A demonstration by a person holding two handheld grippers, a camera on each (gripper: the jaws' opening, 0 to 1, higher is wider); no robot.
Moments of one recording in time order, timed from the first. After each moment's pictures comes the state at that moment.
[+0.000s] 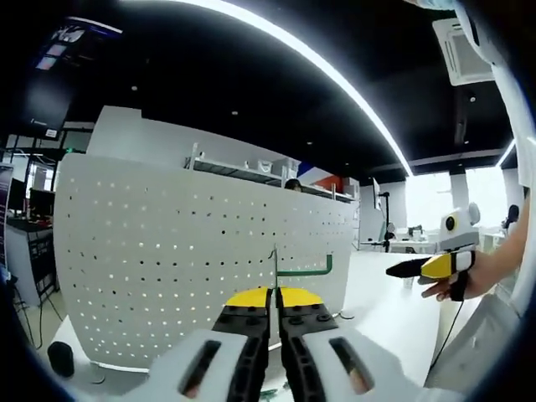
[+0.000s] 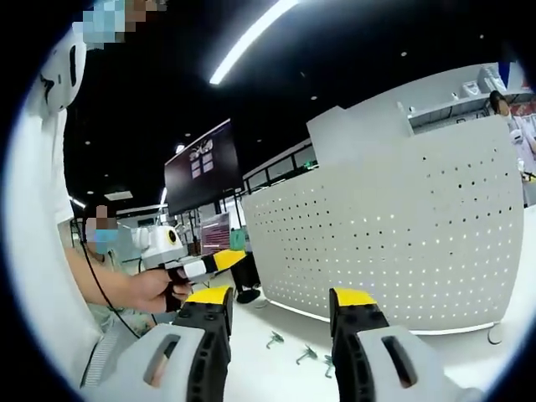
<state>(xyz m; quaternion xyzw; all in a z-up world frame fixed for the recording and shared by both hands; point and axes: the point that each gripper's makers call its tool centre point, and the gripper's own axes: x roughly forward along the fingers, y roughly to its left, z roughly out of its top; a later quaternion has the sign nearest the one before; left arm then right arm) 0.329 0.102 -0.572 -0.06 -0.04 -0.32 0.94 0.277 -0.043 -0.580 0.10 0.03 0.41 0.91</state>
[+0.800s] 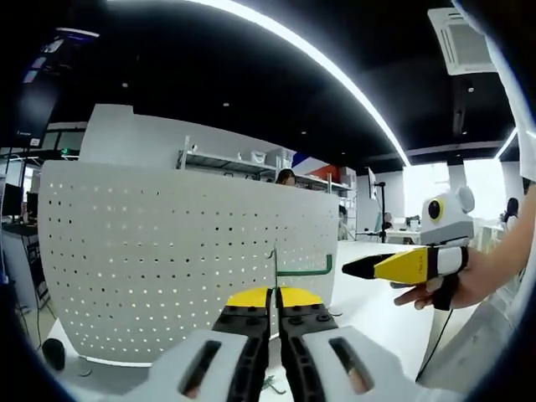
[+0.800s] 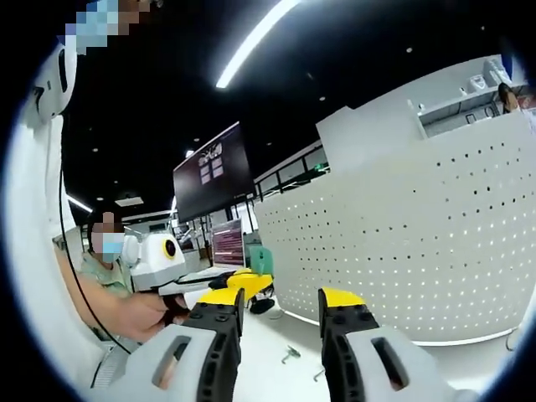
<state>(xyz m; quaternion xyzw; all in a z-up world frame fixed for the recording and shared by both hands) 0.315 0.053 -0.572 -0.03 -0.02 -0.32 0.95 0.285 -0.009 -0.561 0.11 0.01 0.43 0.89</state>
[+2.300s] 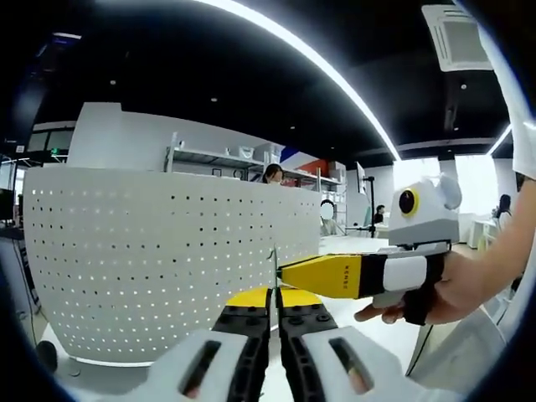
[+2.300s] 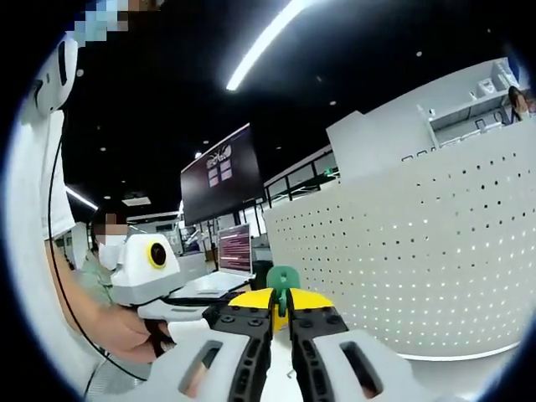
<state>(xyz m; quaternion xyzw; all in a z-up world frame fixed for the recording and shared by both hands) 0.300 0.019 -0.567 -0.03 -0.01 -0.35 0.94 0.293 0.019 -0.549 0.11 -0.01 0.45 0.89</state>
